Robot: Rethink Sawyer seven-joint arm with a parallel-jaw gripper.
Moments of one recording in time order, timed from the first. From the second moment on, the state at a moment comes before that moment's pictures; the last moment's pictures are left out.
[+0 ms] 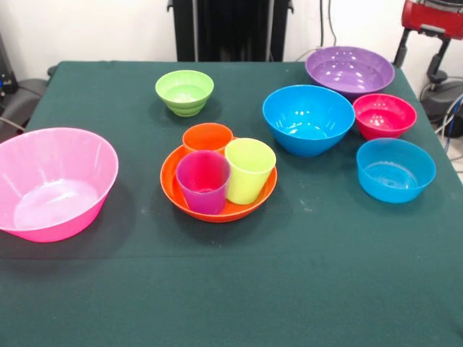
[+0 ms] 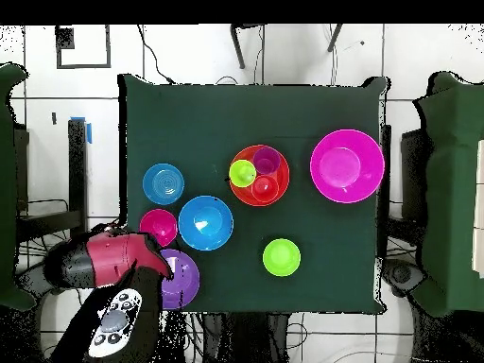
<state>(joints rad) 0.41 -0.64 -0.19 1.79 0.15 0.40 2.36</state>
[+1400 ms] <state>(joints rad) 0.63 -0.42 -0.36 1.77 0.23 0.31 2.42</state>
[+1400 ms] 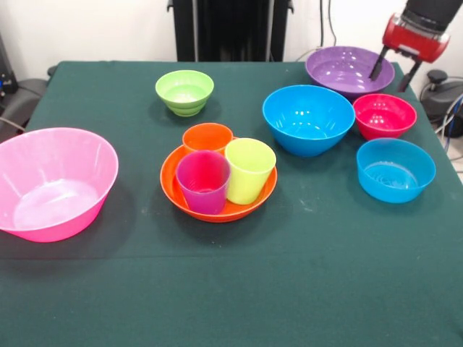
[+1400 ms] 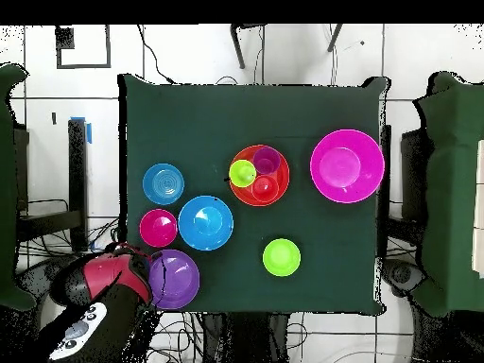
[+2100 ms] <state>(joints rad) 0.64 -0.35 -0.35 1.80 0.28 0.30 2.42</state>
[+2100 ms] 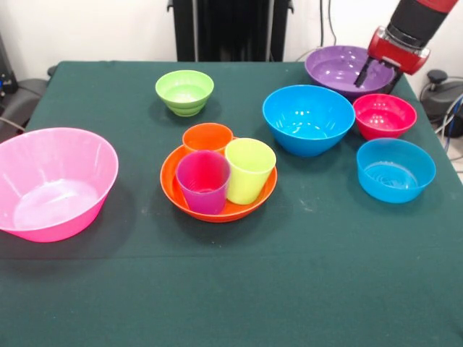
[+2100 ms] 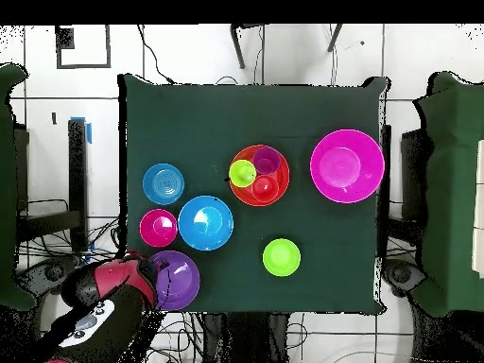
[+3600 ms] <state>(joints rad) 0.58 -0.40 -0.23 1.90 0.37 0.24 2.42</state>
